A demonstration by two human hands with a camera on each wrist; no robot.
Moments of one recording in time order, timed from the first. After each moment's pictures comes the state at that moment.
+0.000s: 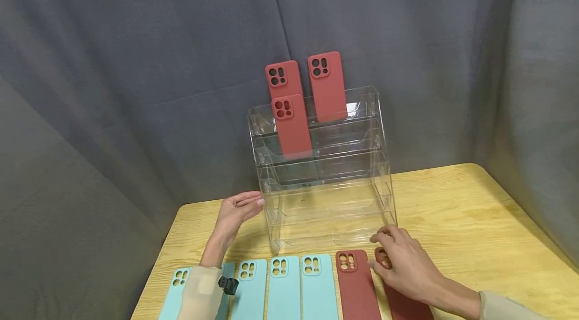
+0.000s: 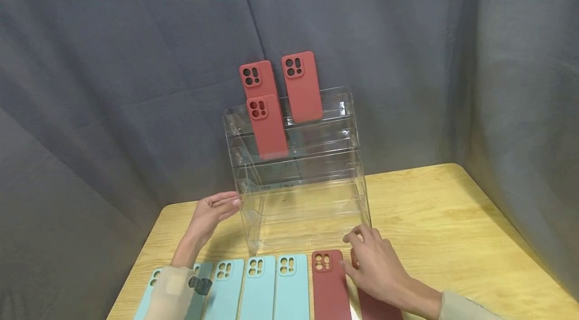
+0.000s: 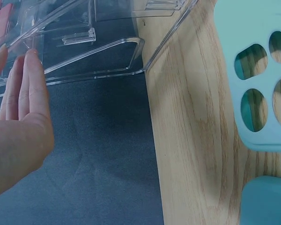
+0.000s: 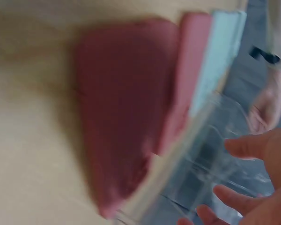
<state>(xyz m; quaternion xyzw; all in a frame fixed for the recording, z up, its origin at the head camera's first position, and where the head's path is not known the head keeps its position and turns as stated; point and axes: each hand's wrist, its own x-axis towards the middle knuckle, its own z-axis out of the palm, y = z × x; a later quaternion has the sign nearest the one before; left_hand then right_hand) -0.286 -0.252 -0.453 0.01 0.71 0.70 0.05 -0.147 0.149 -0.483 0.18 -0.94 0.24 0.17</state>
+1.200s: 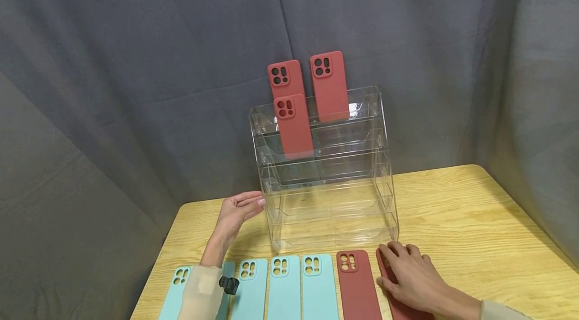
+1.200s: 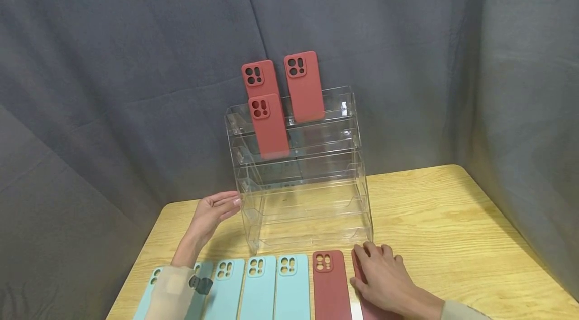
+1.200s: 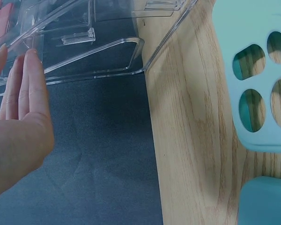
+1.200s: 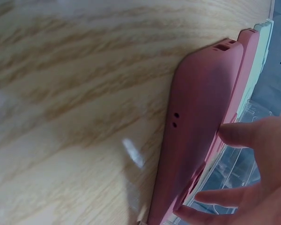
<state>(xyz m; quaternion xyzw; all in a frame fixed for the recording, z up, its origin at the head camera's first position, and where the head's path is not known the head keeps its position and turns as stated) -0.285 -0.253 -0.454 0.01 0.71 0.70 0.05 -0.145 0.160 -0.522 0.15 -0.98 0.15 0.03</state>
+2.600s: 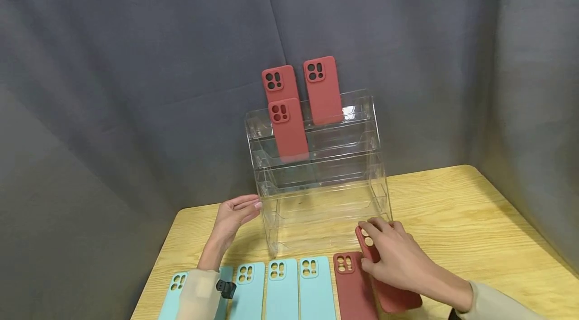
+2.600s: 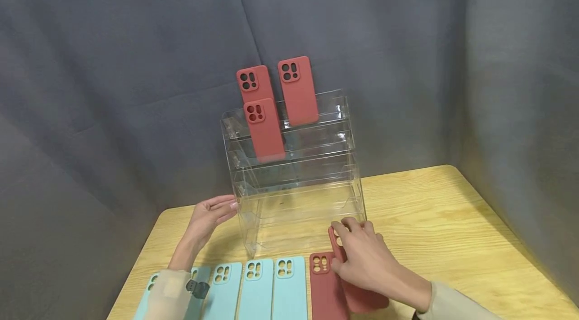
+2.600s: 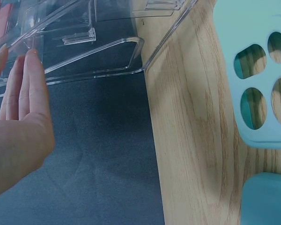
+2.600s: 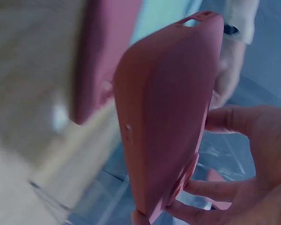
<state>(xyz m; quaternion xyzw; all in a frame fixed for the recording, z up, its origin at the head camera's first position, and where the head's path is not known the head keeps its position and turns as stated) -0.285 -0.247 -0.452 0.01 0.72 0.70 0.04 -0.149 0.139 -0.439 0.15 -0.96 0.21 0.08</state>
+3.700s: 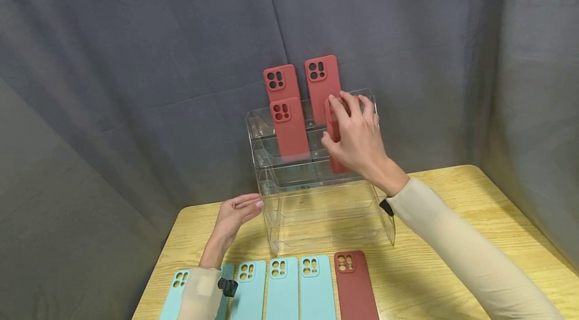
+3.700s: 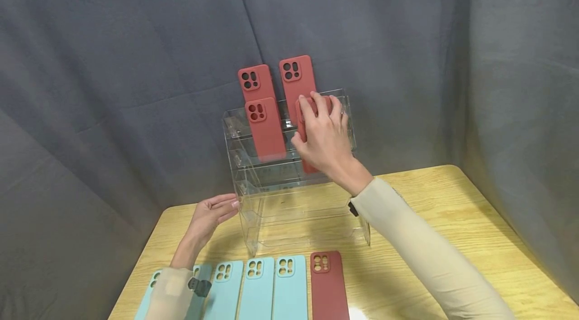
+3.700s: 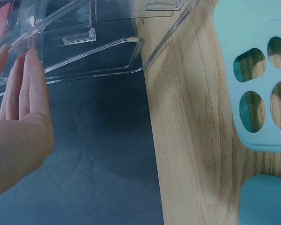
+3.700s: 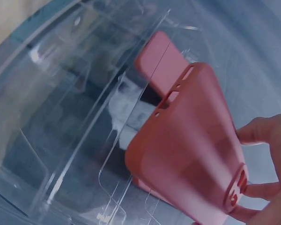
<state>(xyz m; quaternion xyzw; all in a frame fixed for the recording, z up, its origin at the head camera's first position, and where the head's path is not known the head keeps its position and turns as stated) -0.283 -0.251 -0.452 0.01 0.71 0.70 0.04 -0.286 0.100 -0.299 0.17 -0.87 0.25 0.39</state>
